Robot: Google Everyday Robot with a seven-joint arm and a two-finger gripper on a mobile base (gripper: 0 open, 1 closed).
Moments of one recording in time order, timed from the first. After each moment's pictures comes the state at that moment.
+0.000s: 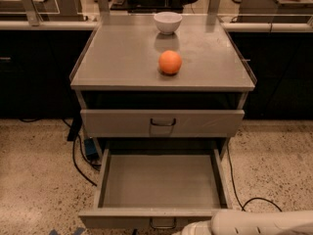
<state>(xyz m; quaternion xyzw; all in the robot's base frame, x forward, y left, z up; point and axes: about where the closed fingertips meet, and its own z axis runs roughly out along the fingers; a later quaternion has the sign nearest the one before) 0.343 -0.062 0.404 -0.21 0.92 0.29 0.15</state>
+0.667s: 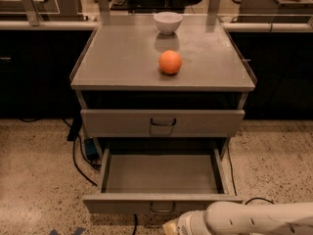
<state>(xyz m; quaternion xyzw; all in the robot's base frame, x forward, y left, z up) 0.383 -0.056 0.409 -0.21 0.92 0.28 0.19</state>
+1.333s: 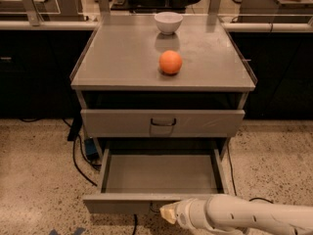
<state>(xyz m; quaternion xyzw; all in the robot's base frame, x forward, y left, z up) 0.430 -0.046 0.433 -0.23 0.89 0.28 0.26</state>
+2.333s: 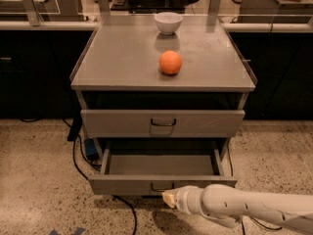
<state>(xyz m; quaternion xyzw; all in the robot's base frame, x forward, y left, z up) 0.493 -0.060 0.427 -0.20 0.90 0.24 0.31</state>
